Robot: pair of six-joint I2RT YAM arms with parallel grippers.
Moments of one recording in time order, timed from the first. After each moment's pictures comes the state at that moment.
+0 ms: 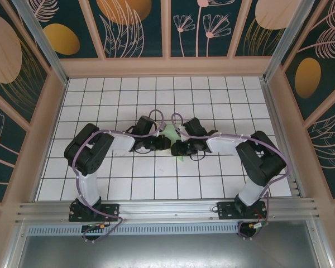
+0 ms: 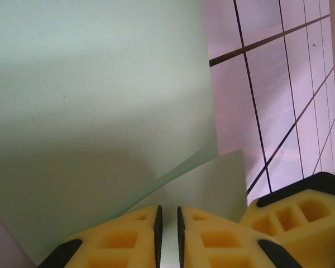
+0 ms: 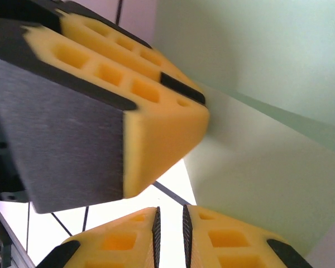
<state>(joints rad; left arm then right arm) -0.59 1.92 0.88 0.20 0.61 -0.60 0.66 1.70 0.84 -0.17 -0.48 0.50</state>
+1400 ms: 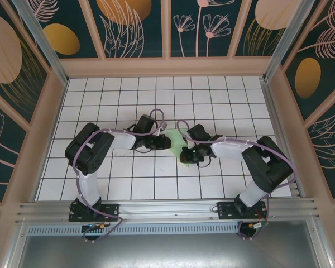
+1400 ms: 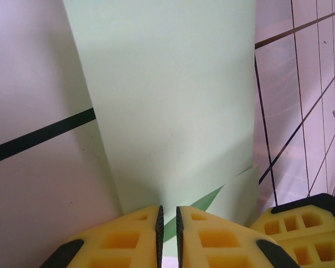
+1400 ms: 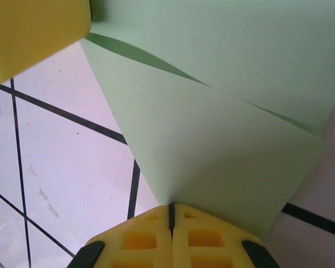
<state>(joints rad) -0.59 1.93 0.92 0.12 0.60 -0.59 0.65 1.60 0.73 -0.28 -0.39 0.52</state>
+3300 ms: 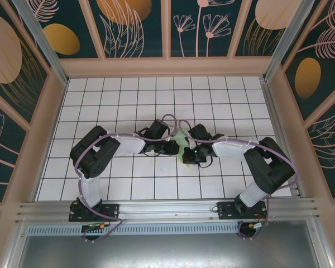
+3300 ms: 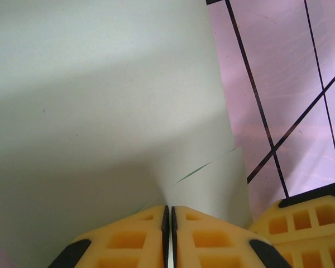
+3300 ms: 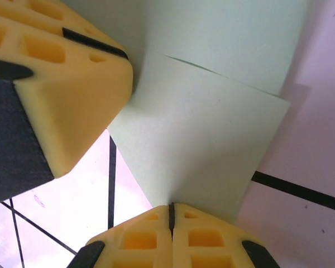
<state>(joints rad) -0.73 1.94 0.98 0.04 0.45 -0.54 0.64 1.59 0.75 -0.37 -0.37 0.53</state>
